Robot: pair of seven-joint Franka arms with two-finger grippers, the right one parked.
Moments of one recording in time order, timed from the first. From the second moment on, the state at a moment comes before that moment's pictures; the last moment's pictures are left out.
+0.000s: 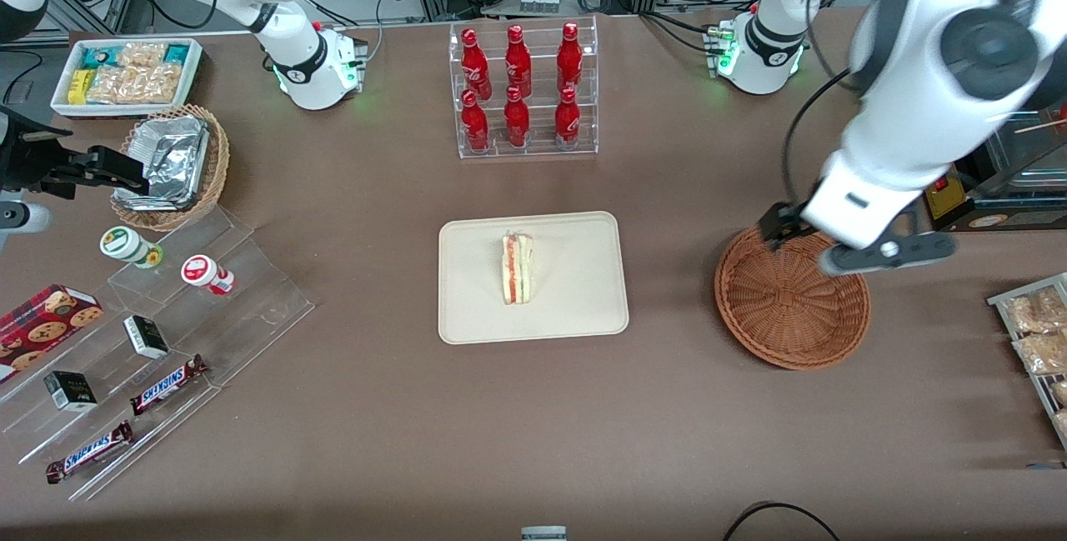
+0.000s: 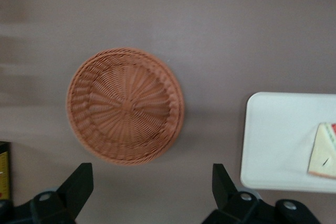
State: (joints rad) arm -0.34 0.12 0.09 -1.56 0.03 1.67 -0.32
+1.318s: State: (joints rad) arm -0.05 -0.01 0.03 -1.61 0.00 1.60 0.05
